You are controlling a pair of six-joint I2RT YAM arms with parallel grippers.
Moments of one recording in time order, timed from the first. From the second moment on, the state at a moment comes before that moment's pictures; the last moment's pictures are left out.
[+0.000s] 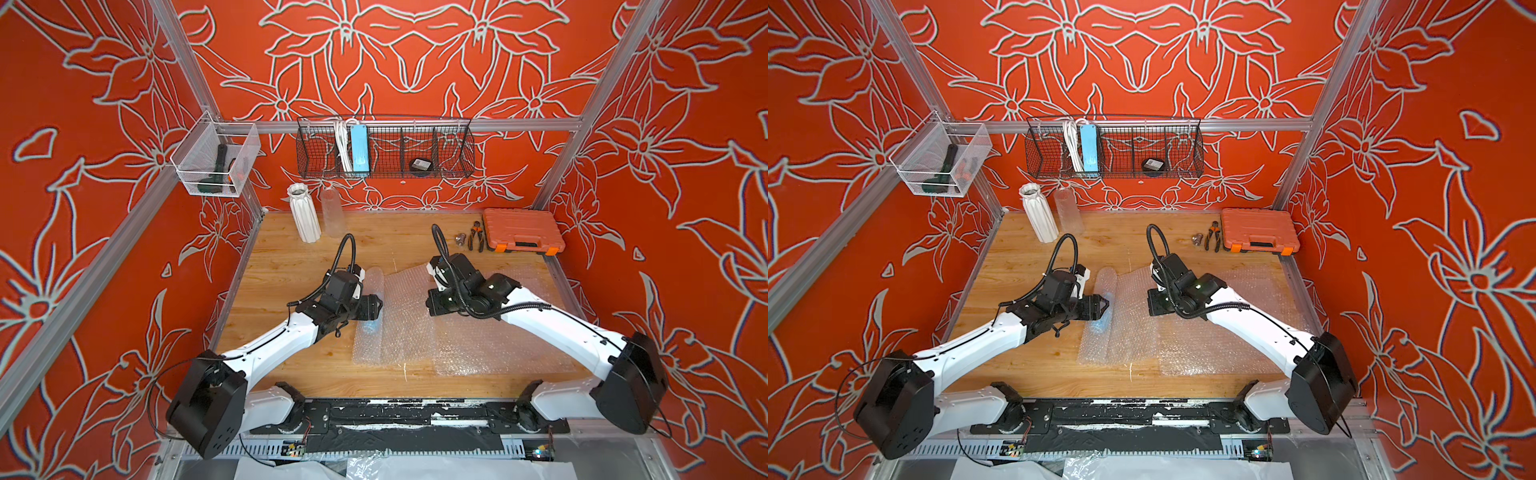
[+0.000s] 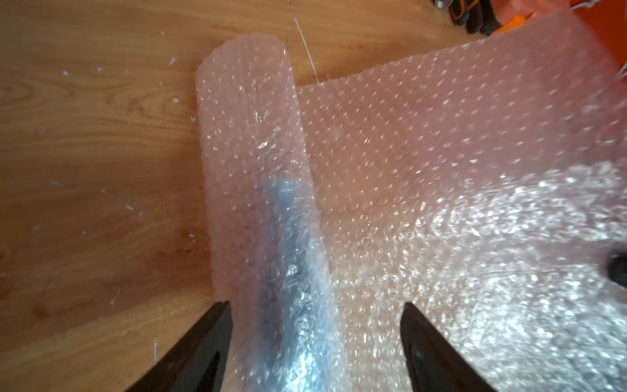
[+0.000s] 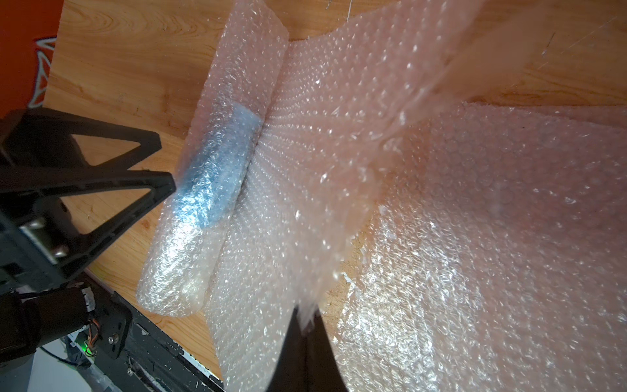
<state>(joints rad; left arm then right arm) -0.49 1.26 0.69 -0.25 0.14 -0.48 0.74 1.35 1.06 -0.69 -0.13 0.46</state>
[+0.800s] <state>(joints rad) -0.57 1.40 0.77 -0.38 -0.22 -0.48 0.74 1.30 1.07 -0.75 -0.05 0.45</state>
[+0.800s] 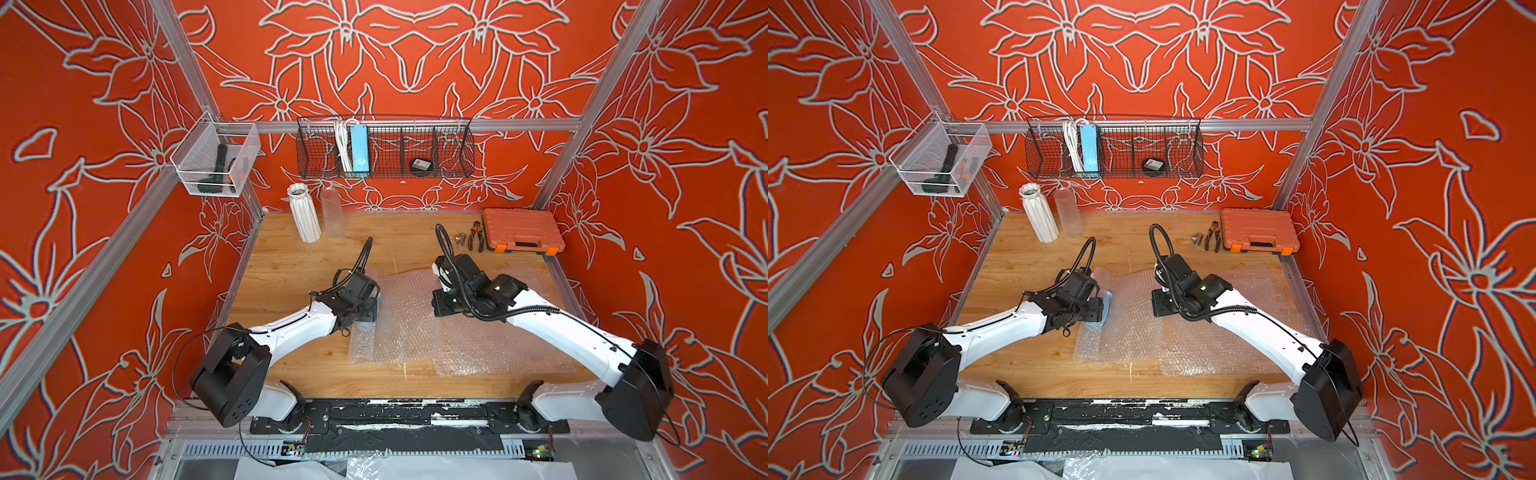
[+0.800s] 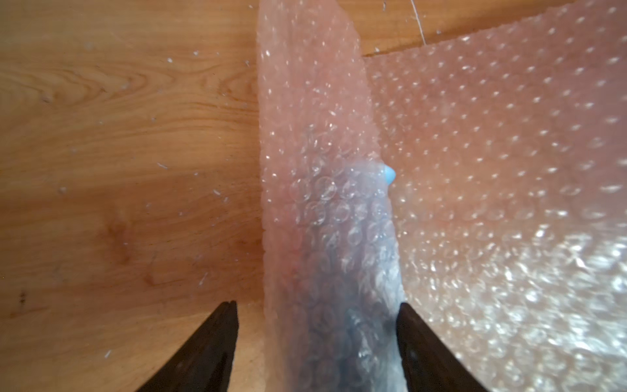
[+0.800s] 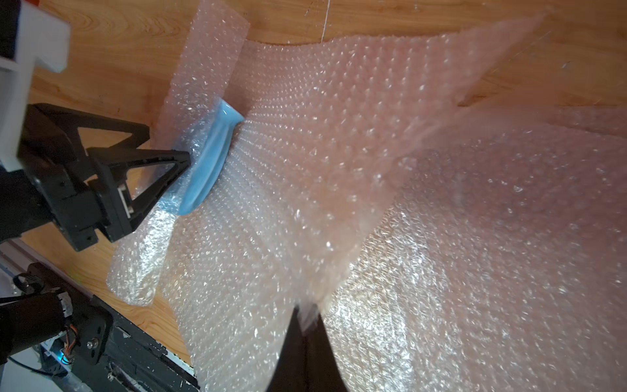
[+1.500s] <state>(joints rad) -0.54 1.21 0.76 -0.42 -0.43 -0.54 0.74 1.29 1.07 -0.77 -0.03 0.44</state>
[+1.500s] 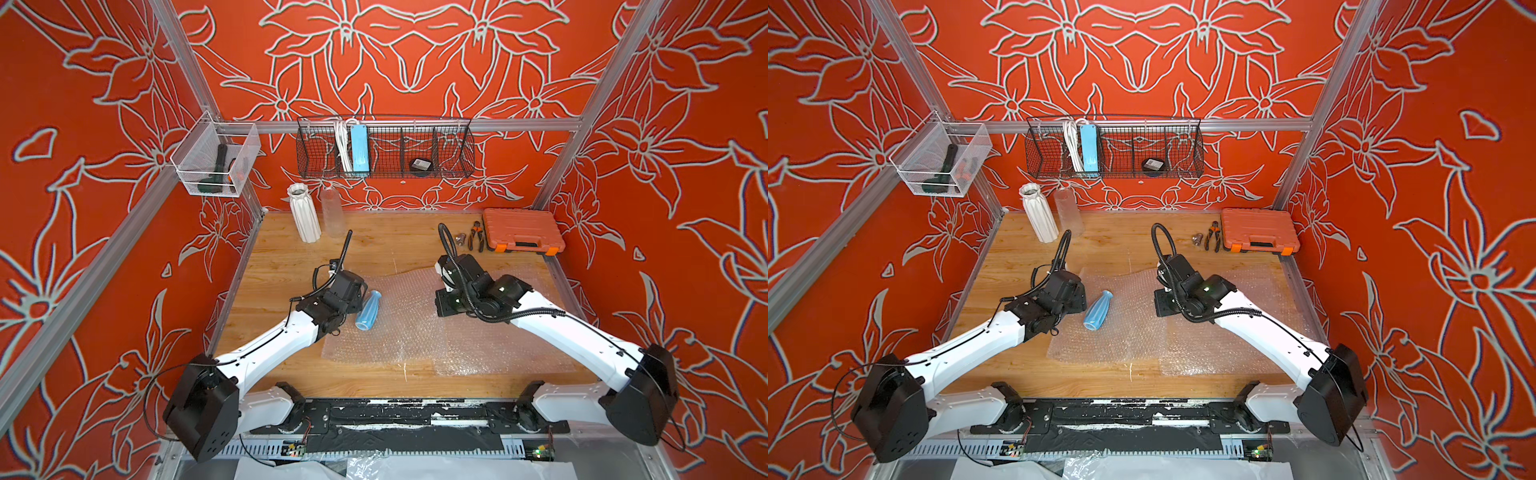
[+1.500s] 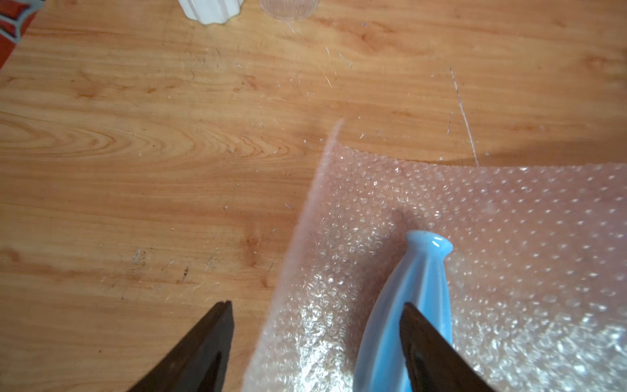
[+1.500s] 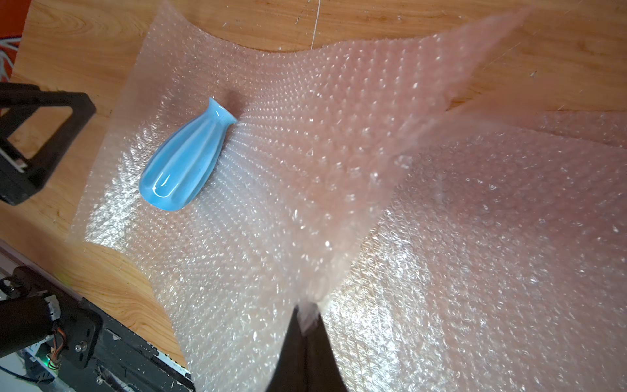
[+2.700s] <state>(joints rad) -0.54 1.69 1.04 -0.64 -0.01 -0.29 0.74 1.30 1.07 -0.77 -0.02 0.44</state>
